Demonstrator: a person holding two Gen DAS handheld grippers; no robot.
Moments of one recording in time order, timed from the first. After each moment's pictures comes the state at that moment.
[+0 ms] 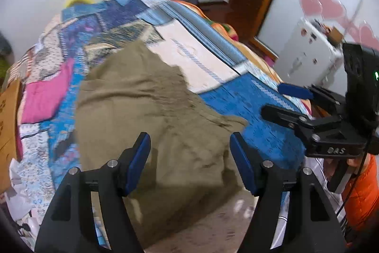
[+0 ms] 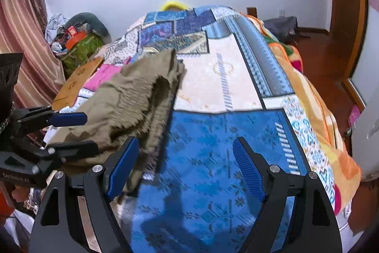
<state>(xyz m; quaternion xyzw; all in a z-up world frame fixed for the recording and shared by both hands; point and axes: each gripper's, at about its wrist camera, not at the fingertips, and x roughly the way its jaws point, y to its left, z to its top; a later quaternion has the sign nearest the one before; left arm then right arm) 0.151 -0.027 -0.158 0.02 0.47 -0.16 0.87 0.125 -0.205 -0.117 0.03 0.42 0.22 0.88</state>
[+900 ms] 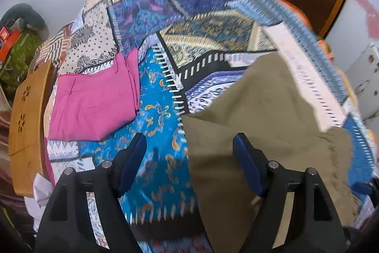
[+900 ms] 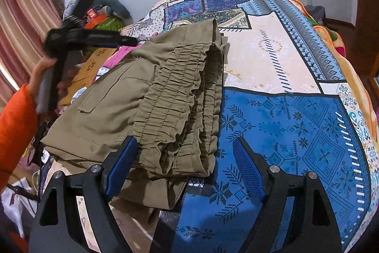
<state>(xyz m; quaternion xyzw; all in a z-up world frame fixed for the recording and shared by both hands) 0.328 0.097 -0.229 0.03 0.53 -0.01 0.85 0.125 -0.150 -0.165 0.04 0.46 0.29 0.84</state>
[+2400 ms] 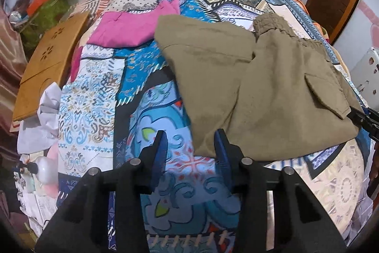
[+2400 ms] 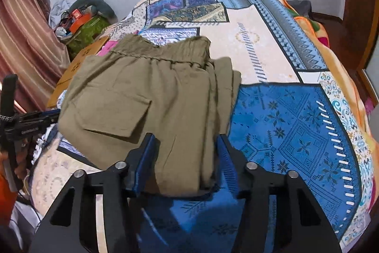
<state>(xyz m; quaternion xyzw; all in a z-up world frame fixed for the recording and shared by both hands) 0.120 0.122 -0.239 -0.03 0.52 0.05 0.86 0.130 -0.170 -0.176 0.03 0.48 0.25 0.84</state>
